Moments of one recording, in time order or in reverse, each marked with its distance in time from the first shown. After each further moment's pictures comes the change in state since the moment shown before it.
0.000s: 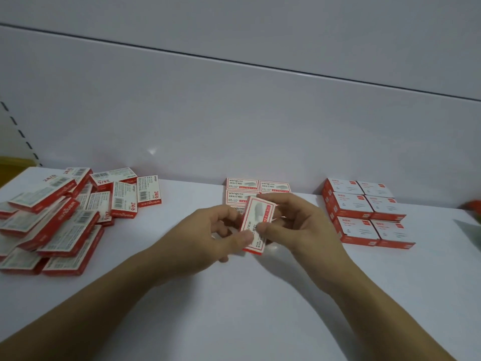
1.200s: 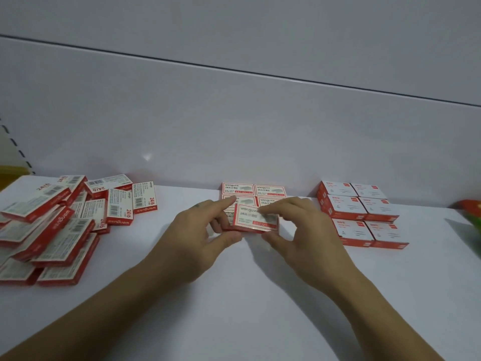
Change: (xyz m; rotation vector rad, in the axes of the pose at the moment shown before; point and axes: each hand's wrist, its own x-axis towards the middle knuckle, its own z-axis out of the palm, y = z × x) left_hand 0.008 -0.020 -0.003 0.391 0.283 0.312; right_hand -0.001 0.002 -0.012 -1.022 0.139 -0.257
